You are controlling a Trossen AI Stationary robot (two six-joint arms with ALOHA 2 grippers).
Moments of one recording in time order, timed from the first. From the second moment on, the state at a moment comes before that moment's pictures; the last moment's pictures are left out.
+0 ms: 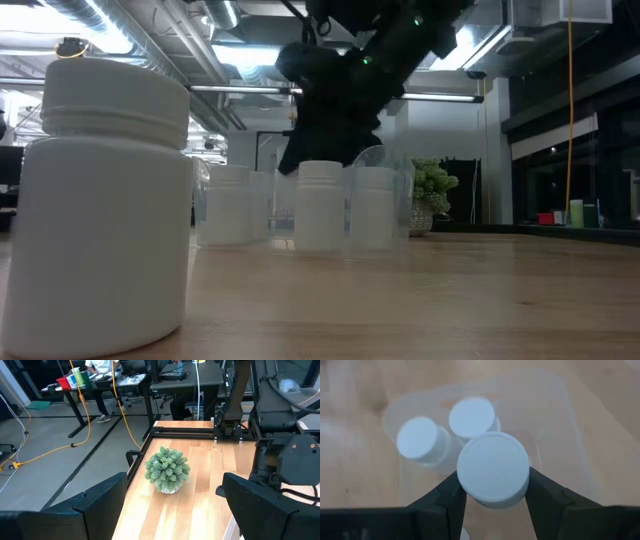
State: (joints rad) left arm 0.43 0.90 1.20 -0.58 0.10 0.17; right arm 0.12 1.94 1.31 -0.24 0.17 0.57
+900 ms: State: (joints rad) left arm 0.43 0.90 1.20 -0.58 0.14 0.17; right arm 0.10 1.94 1.20 -0.04 0.17 0.65
